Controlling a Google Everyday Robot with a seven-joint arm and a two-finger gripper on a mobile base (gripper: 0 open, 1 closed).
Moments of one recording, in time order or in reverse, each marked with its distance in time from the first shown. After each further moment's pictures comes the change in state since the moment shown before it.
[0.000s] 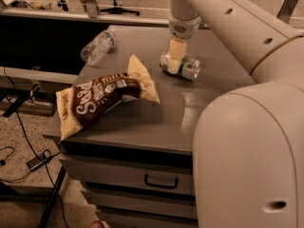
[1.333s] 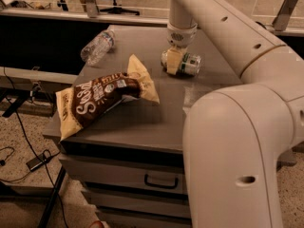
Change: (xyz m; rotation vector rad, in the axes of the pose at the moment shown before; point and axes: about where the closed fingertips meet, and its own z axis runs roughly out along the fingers) arm -0.009 0.018 0.040 -0.160 -0.032 0.012
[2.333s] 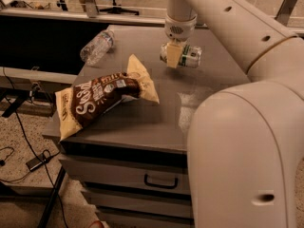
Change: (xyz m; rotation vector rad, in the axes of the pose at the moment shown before) arm -0.008 0.012 -0.036 0.043 -0.010 -0.078
